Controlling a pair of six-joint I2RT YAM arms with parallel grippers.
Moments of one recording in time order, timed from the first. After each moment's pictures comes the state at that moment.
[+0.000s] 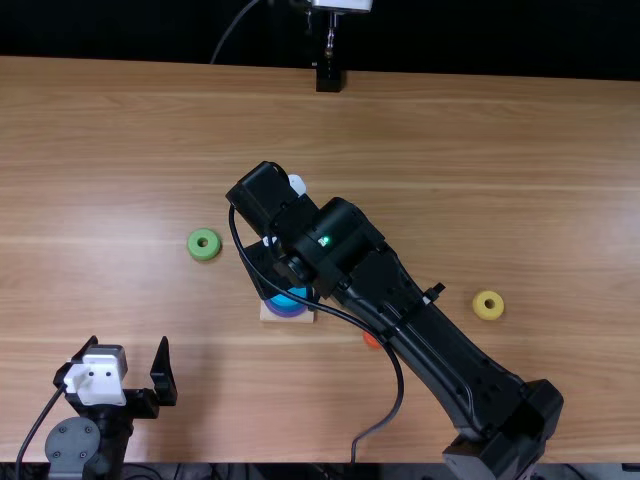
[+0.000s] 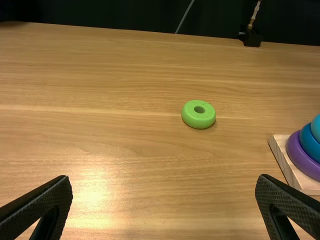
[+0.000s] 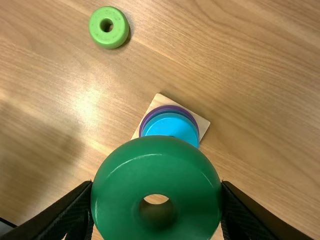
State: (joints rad) left arm -0.01 0.01 0.11 -0.40 0.03 -0.11; right arm 0.77 1.99 2.07 -1.28 0.06 0.23
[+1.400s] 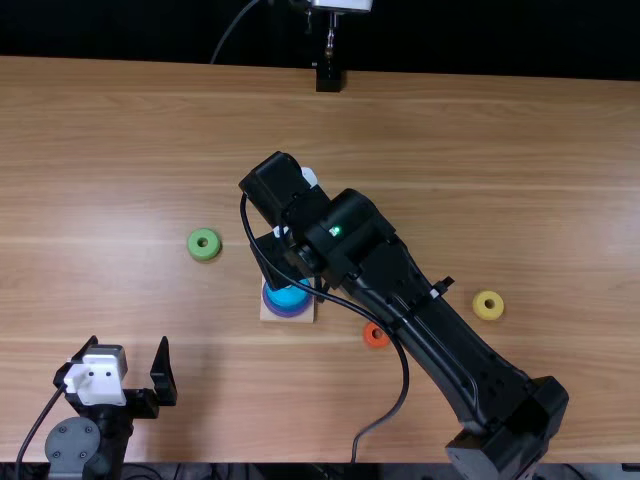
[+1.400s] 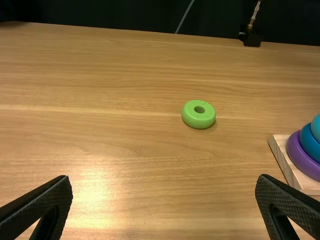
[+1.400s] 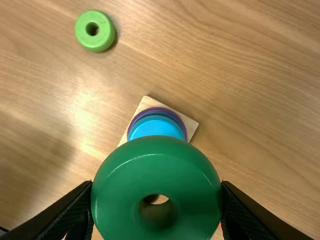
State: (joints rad) left arm -0.01 0.01 0.11 -0.40 0.03 -0.11; right arm 0.74 1.99 2.07 -1.28 0.06 0.22
